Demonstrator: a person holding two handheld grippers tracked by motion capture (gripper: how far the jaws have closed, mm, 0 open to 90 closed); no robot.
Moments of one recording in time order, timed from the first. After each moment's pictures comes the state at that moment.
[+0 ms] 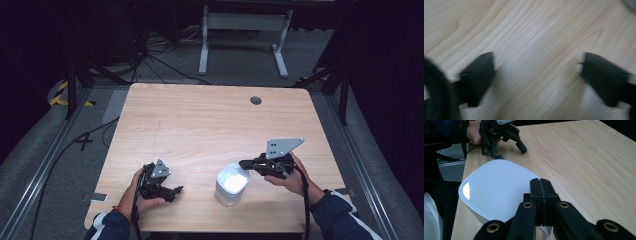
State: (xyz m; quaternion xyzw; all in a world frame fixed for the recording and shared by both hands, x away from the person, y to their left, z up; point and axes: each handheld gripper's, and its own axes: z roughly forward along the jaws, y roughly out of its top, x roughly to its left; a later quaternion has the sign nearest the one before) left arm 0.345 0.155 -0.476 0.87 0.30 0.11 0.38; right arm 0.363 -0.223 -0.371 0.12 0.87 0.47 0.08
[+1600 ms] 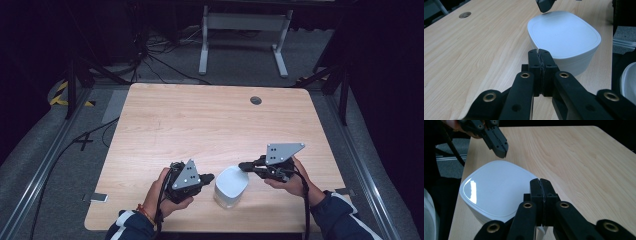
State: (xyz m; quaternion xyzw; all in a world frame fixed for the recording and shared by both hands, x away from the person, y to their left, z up) left arm 0.309 0.079 -0.391 0.86 0.15 0.14 0.46; right arm 0.353 -0.218 -0.369 0.08 0.88 0.46 0.11
